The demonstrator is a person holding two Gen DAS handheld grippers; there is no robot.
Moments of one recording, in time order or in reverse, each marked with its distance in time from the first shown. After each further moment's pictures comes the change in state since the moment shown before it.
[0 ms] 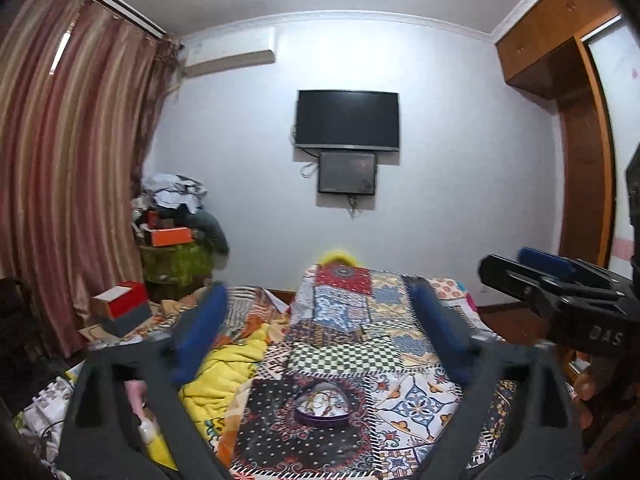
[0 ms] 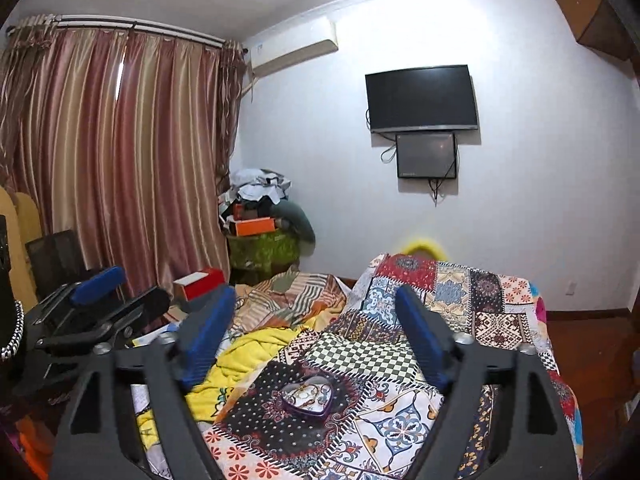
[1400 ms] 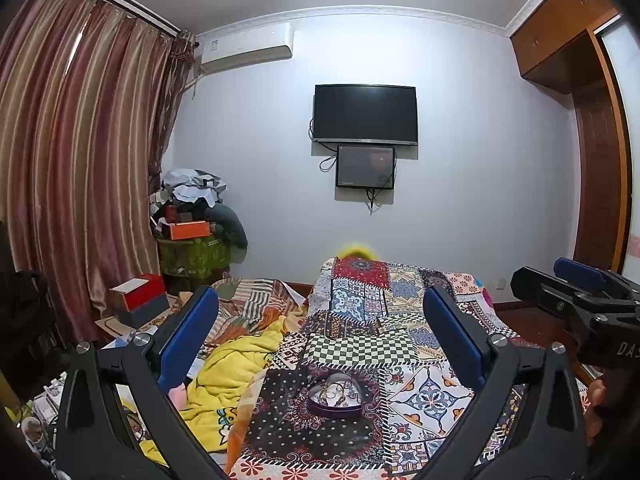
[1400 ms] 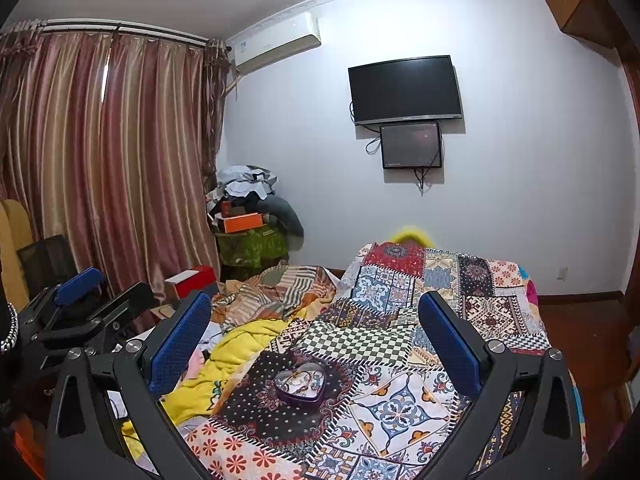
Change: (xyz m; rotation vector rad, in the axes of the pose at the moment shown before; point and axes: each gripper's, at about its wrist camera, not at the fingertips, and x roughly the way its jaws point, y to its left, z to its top) left arm -0.010 -0.001 -0.014 0.003 0.025 0.057; right arm -0.017 -0.005 -0.012 0.037 0.026 -0.038
